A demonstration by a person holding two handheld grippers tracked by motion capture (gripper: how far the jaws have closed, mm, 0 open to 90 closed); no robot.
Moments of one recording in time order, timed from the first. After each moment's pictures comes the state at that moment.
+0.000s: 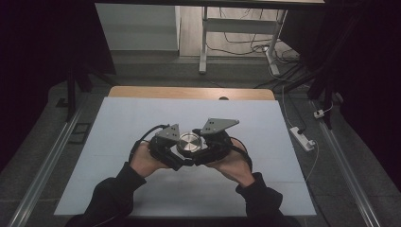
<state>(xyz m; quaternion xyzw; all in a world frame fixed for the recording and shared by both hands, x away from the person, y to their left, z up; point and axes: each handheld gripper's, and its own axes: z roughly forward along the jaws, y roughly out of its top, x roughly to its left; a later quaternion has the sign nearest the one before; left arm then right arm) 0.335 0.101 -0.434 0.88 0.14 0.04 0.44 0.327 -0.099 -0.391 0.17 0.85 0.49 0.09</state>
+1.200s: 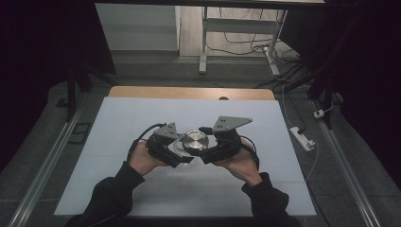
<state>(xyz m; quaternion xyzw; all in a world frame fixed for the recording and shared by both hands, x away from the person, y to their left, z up) 0.345 0.110 -0.446 0.88 0.17 0.05 0.44 0.328 -0.121 -0.384 0.17 0.84 0.52 0.08</state>
